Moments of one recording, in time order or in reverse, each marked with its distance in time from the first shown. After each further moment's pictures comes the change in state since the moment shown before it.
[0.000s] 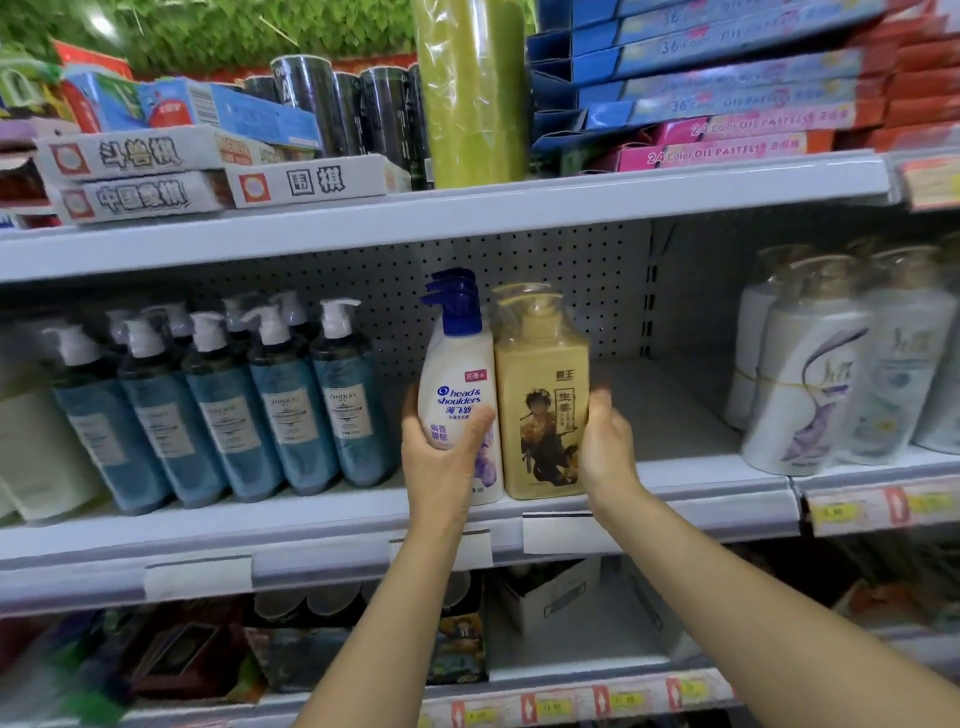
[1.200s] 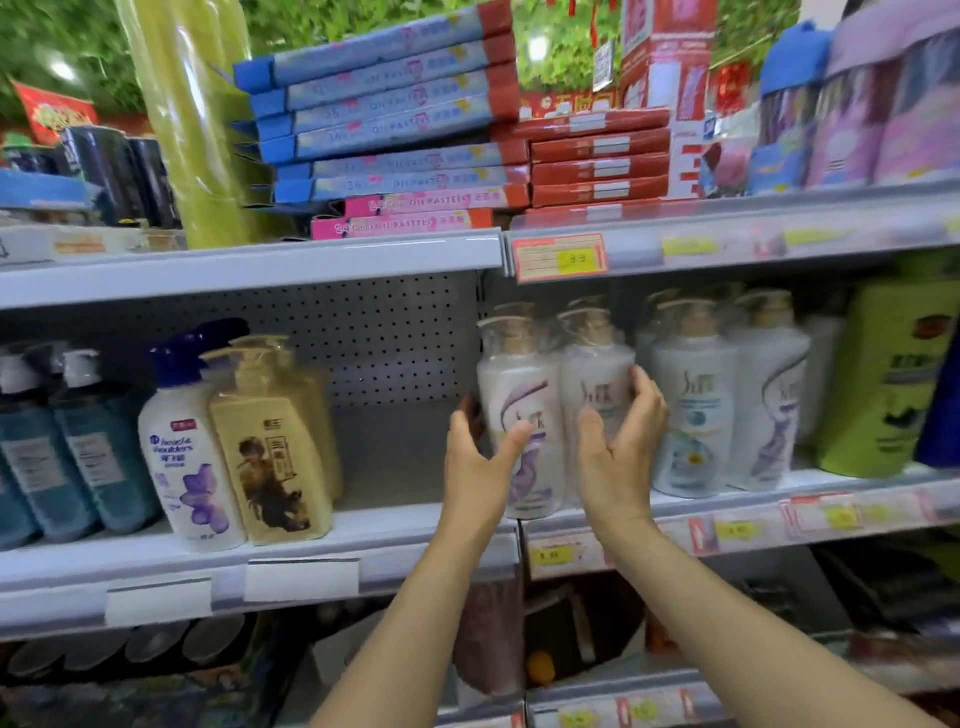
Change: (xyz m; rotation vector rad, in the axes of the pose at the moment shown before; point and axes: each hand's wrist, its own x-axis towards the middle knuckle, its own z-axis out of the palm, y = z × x) left_hand -0.103 -0.020 0.282 0.215 -0.232 0.103; right_hand 0.073 -0.038 -0.271 -0.198 0.277 -0.581
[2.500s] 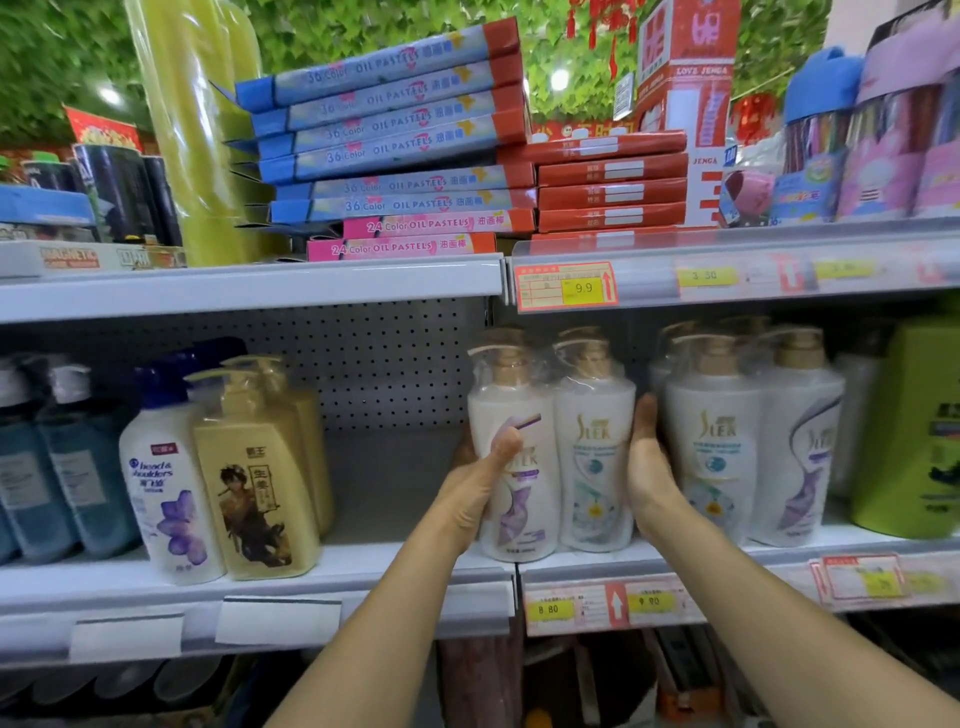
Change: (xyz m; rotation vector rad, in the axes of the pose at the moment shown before) left_hand 0.043 -0.009 0.003 -0.317 -0.242 -0.311; right_hand 0.070 0.026 -0.001 0.184 -0.207 0.589
